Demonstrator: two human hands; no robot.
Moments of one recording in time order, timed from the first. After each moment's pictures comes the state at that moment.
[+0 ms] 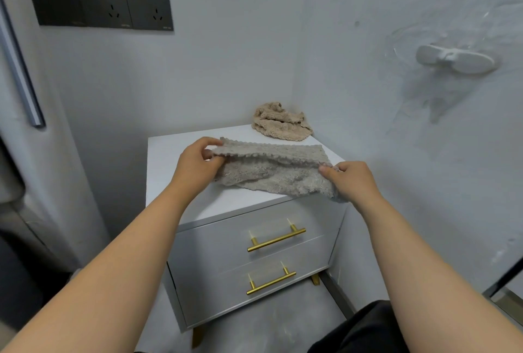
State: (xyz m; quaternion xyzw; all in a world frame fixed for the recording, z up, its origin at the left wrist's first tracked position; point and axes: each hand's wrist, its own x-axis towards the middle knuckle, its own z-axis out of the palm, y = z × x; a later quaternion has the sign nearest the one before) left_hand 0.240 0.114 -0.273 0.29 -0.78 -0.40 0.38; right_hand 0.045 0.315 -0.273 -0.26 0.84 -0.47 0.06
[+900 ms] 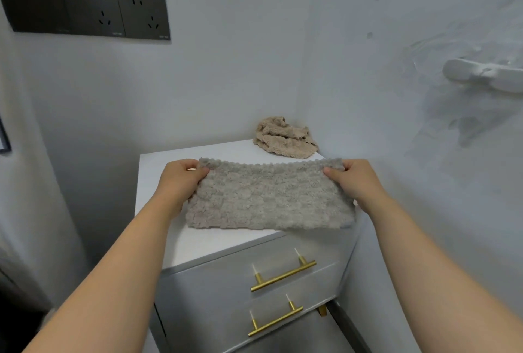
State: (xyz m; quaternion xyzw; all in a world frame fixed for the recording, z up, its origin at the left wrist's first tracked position) left_hand 0.227 0.052 -0.283 0.37 -0.68 -0.53 0.33; right_hand 0.007 0.271 -0.261 -0.26 0.81 -0.52 0.11
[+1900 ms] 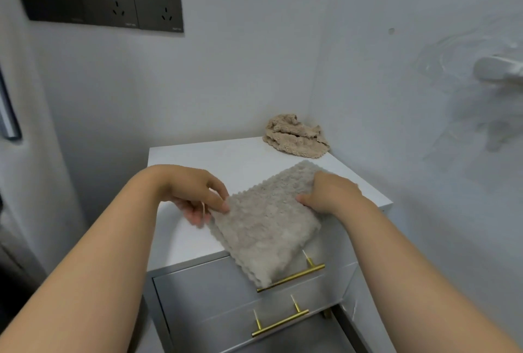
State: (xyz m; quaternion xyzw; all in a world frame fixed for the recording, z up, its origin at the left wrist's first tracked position) left_hand 0.244 0.054 -0.240 0.30 -0.85 -0.41 -0.16; right_hand 0.052 0.230 -0.258 -0.38 0.92 0.00 0.06
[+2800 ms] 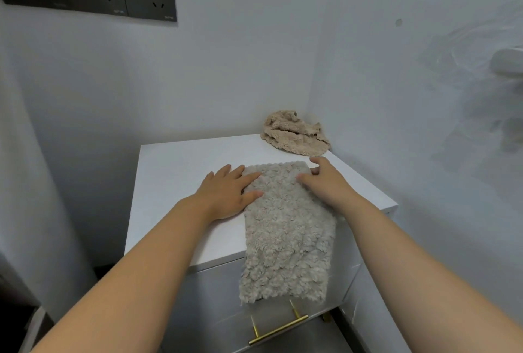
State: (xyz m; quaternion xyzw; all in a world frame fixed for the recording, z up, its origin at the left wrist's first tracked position) left_hand 0.179 0.063 -0.310 0.25 -0.96 -0.08 -0.01; right_hand 0.018 0.212 -0.284 -0.34 0.82 -0.41 0.19
